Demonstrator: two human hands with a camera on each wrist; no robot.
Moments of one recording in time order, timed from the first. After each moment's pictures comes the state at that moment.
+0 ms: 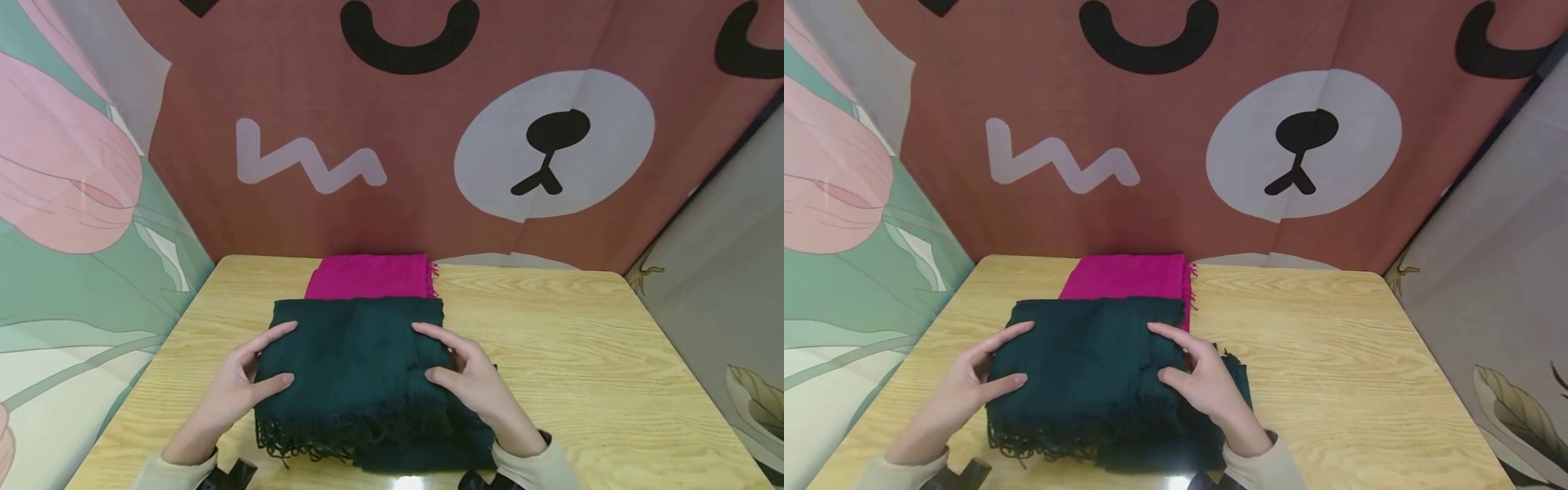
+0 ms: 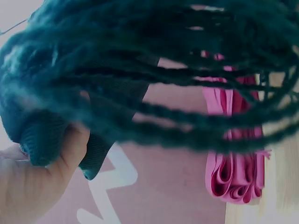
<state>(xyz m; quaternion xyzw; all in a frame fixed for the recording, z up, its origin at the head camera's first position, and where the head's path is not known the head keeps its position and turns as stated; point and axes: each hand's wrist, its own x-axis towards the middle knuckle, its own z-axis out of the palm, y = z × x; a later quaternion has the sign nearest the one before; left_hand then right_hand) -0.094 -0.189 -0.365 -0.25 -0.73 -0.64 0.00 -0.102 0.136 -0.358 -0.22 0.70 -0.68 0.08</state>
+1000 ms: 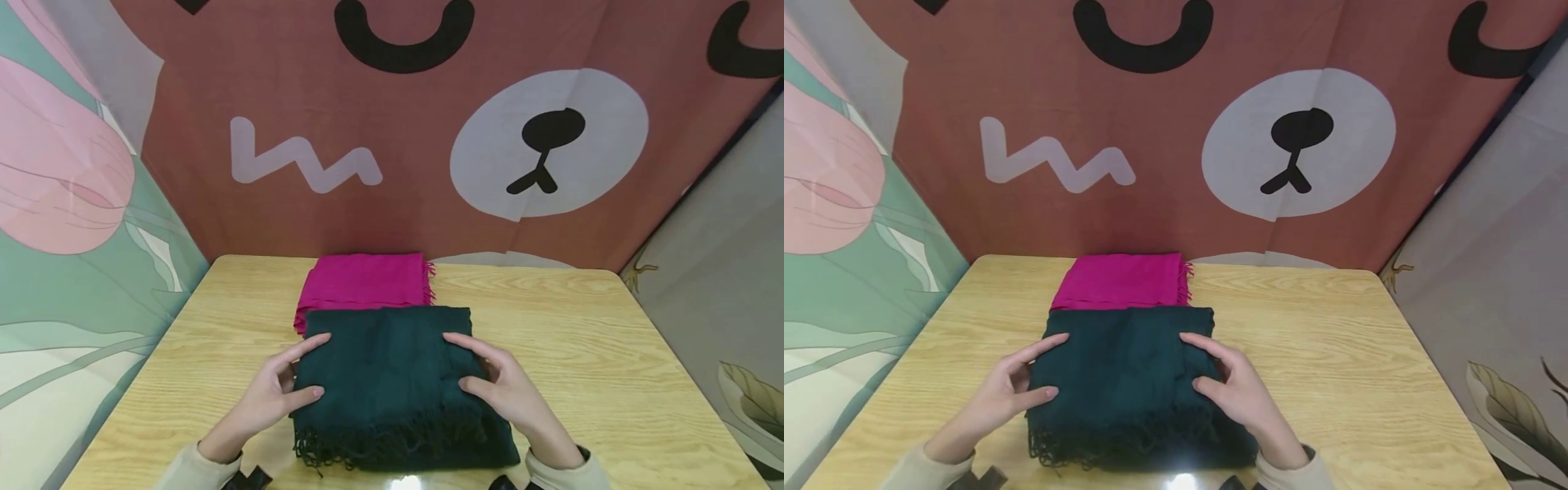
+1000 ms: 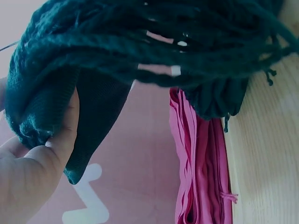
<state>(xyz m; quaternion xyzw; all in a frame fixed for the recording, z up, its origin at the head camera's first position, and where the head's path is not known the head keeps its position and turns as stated) -0.102 -0.158 -0.384 -0.27 -0.76 -0.59 -0.02 -0.091 0.178 -0.362 -0.18 0.77 -0.61 0.07</state>
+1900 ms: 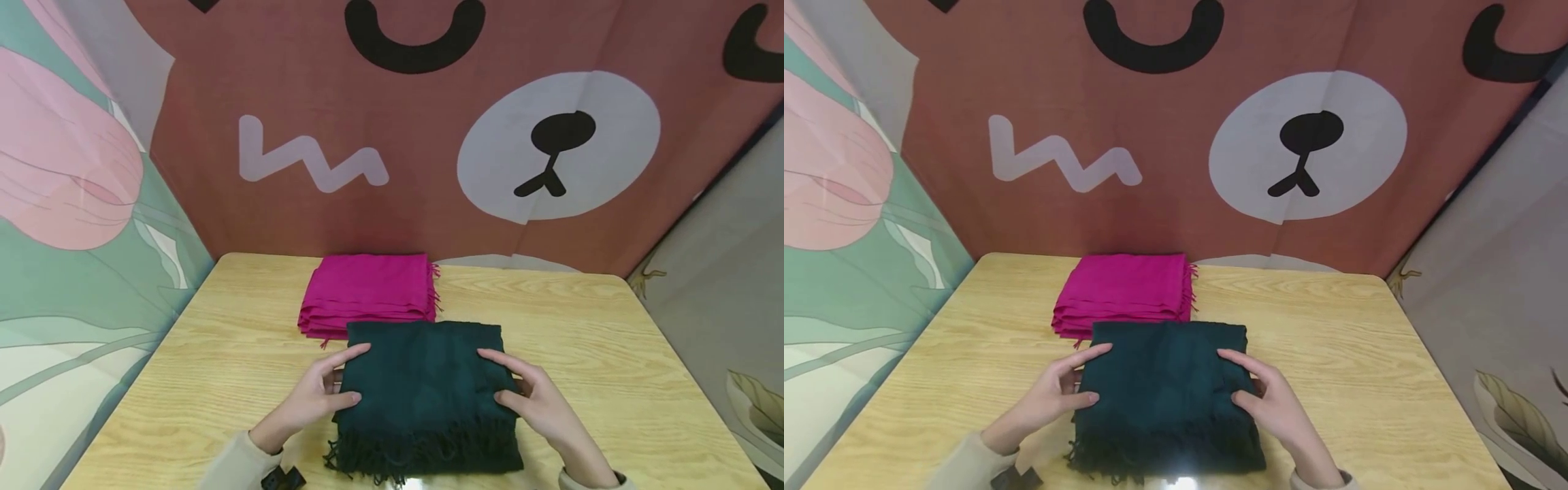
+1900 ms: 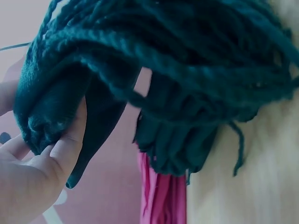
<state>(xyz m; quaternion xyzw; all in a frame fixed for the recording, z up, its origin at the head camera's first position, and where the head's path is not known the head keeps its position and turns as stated) -0.116 -0.125 -0.416 -0.29 -0.68 -0.66 -0.14 -0.086 0.215 -0.382 -0.10 0.80 -0.59 0.10</state>
